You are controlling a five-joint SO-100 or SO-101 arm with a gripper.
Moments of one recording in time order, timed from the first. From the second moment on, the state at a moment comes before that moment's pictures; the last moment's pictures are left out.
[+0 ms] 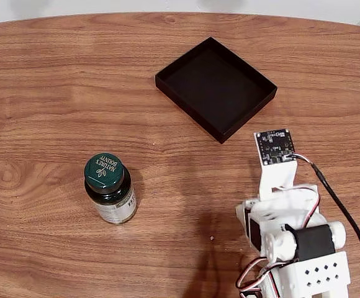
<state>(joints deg) -4.5 179.0 174.3 56.5 184.4</state>
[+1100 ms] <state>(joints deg) -41.7 162.2 174.3 32.5 180.6</state>
